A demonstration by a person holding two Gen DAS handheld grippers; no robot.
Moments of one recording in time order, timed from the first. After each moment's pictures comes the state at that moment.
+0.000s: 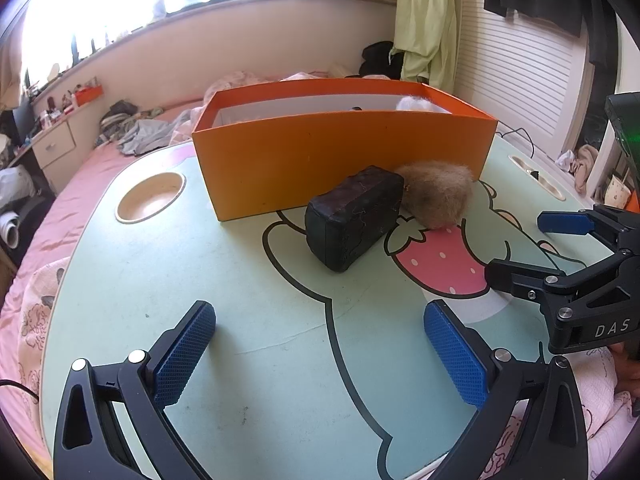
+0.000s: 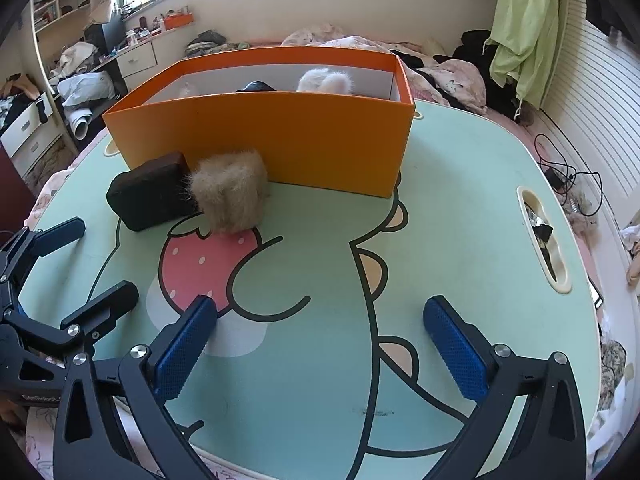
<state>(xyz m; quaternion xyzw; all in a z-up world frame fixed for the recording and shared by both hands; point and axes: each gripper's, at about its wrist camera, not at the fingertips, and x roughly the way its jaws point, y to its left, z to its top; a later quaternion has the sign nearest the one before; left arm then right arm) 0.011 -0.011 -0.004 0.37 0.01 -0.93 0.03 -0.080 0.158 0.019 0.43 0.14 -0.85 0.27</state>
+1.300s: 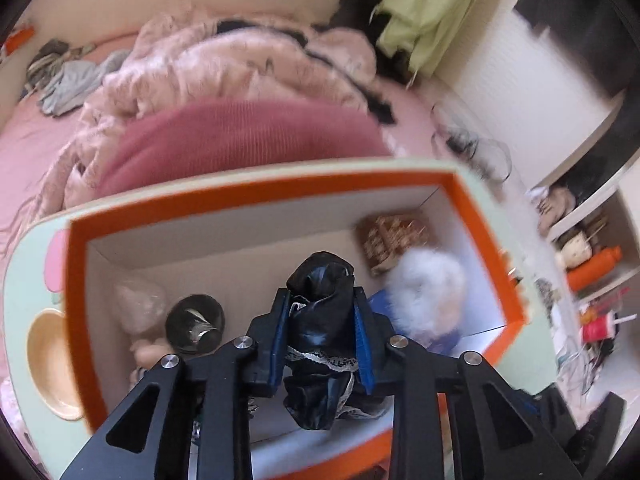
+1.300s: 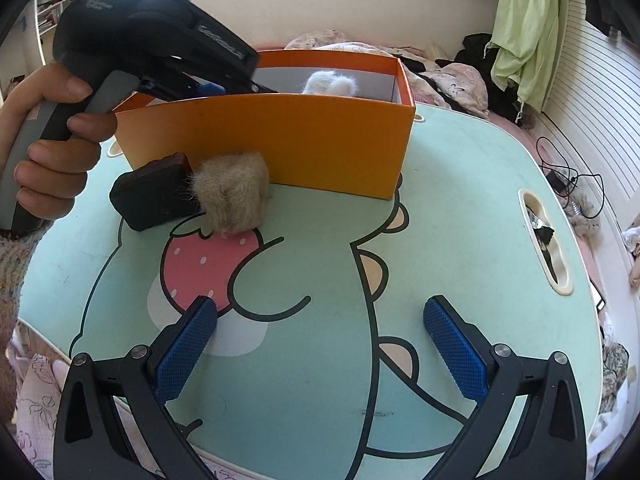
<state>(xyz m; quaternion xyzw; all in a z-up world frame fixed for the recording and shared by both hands) -0.171 -0.034 0.051 0.48 0.12 -0.86 -0.09 -0.078 0.156 0.019 0.42 0.14 -0.85 0.28</state>
